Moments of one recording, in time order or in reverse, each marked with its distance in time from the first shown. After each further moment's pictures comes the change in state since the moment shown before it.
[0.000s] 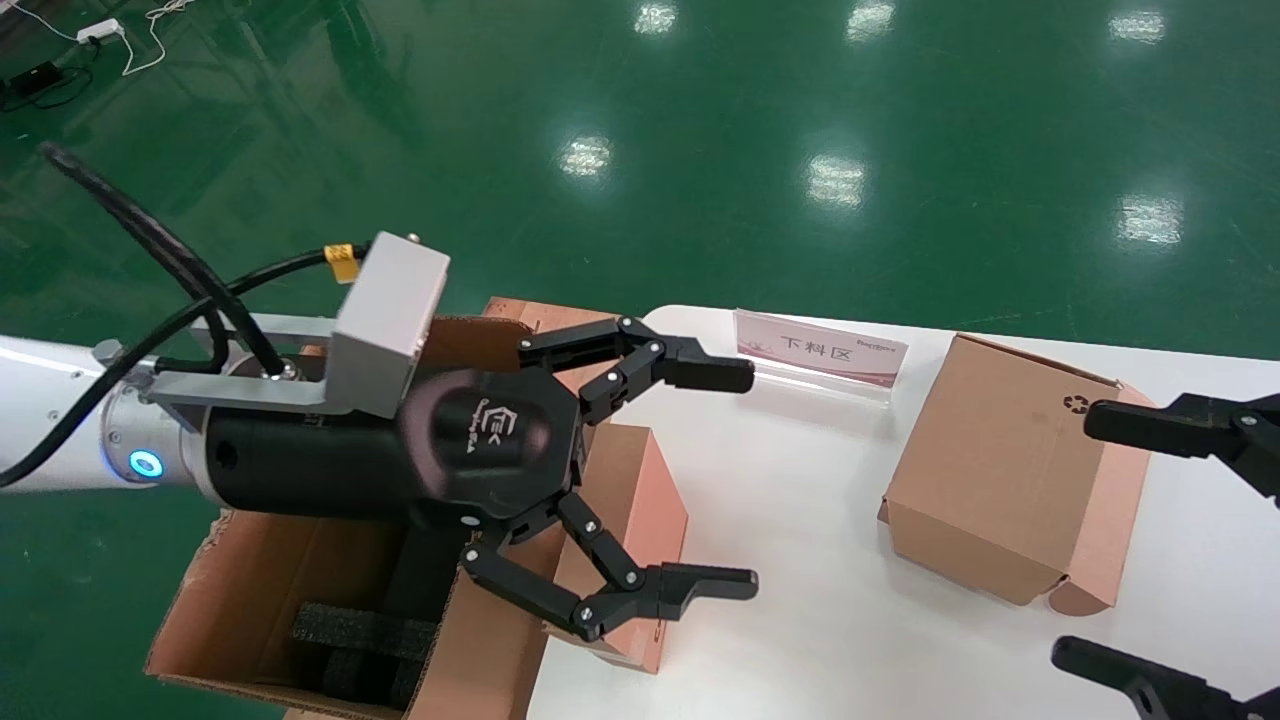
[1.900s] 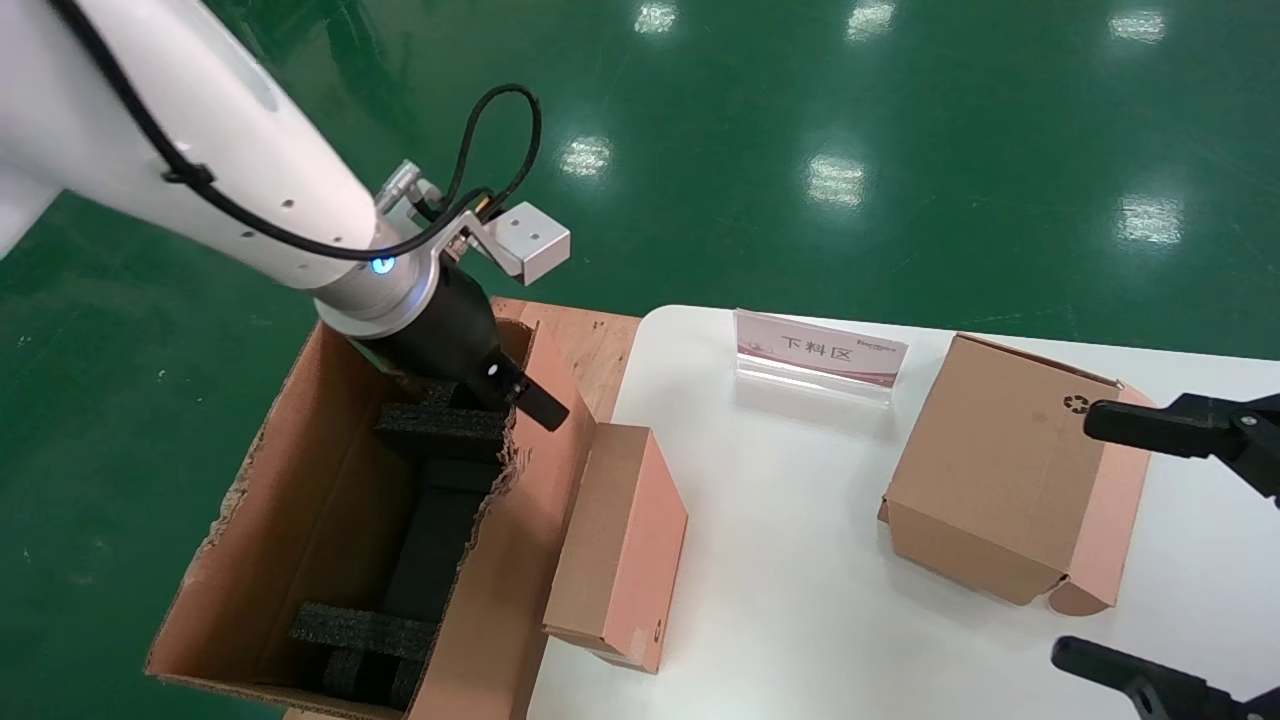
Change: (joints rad) left arm -0.893 0.260 0.939 -0.178 1.091 0.115 -1.587; right arm 0.000 0.000 0.000 0.000 0.000 0.000 0.000
